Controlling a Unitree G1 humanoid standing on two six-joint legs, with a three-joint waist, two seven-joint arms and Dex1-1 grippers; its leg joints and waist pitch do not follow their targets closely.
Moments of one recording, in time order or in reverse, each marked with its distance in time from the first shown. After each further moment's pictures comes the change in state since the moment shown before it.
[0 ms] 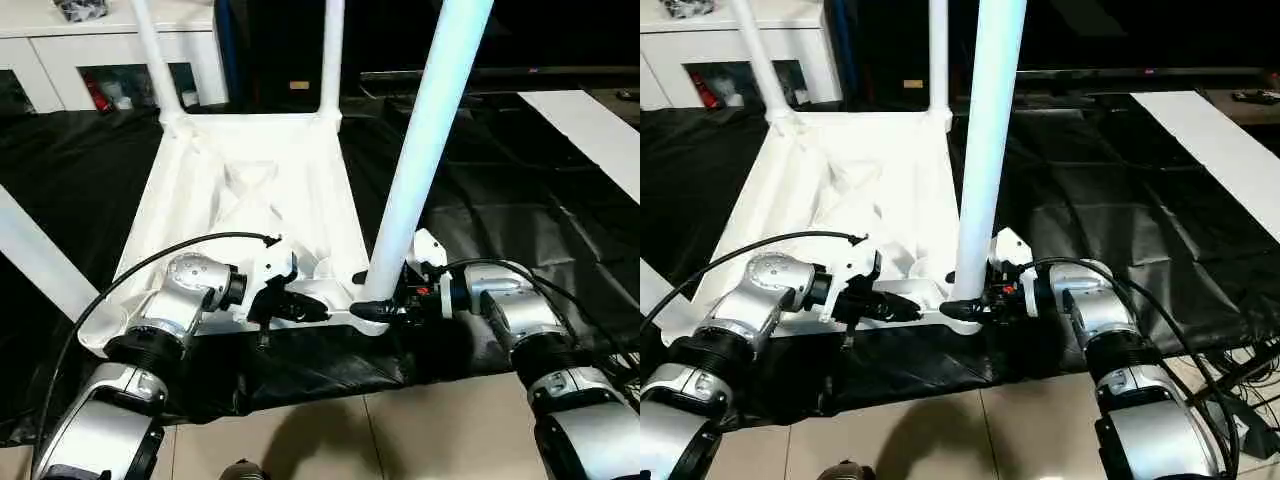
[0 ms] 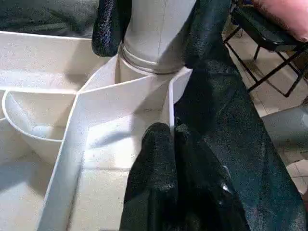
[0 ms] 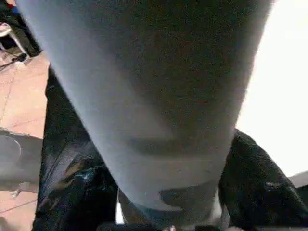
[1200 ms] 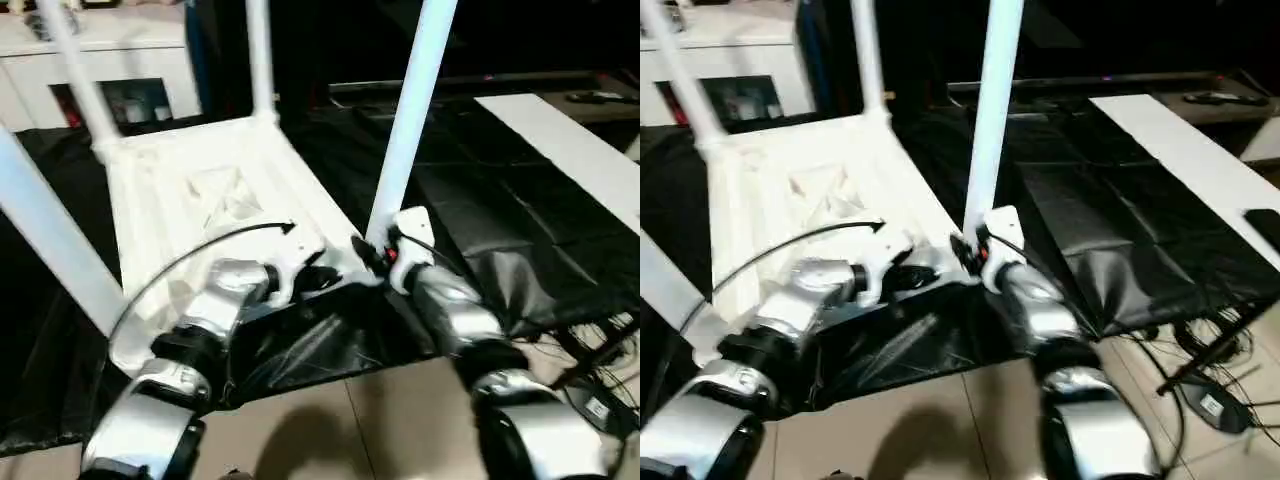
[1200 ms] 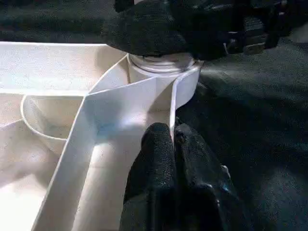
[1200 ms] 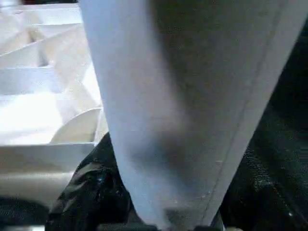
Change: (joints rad) left arm -0.045 -0.184 0.045 0.074 0.101 0.111 0.562; right arm -0.054 0.292 -0.194 0.144 -0.038 0.000 -1.039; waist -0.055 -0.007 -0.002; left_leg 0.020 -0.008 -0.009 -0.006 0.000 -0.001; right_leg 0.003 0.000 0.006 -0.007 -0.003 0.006
